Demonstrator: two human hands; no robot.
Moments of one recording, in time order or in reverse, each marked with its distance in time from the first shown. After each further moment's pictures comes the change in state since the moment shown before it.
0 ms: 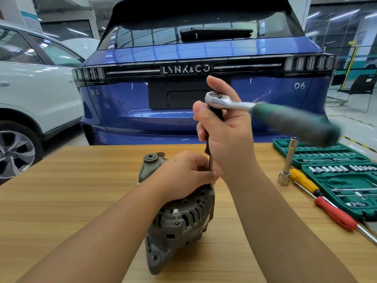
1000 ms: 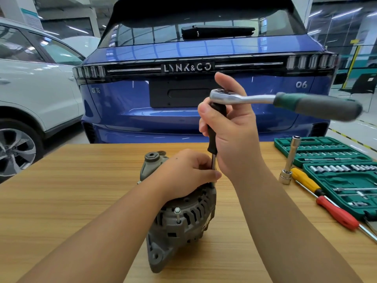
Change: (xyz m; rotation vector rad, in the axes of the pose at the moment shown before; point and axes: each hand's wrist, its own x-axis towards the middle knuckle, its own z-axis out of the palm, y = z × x) left_hand 0.002 -0.001 0.001 -0.010 -0.002 -0.005; right_hand 0.002 0.003 -0.007 0.074 -0.045 -0.005
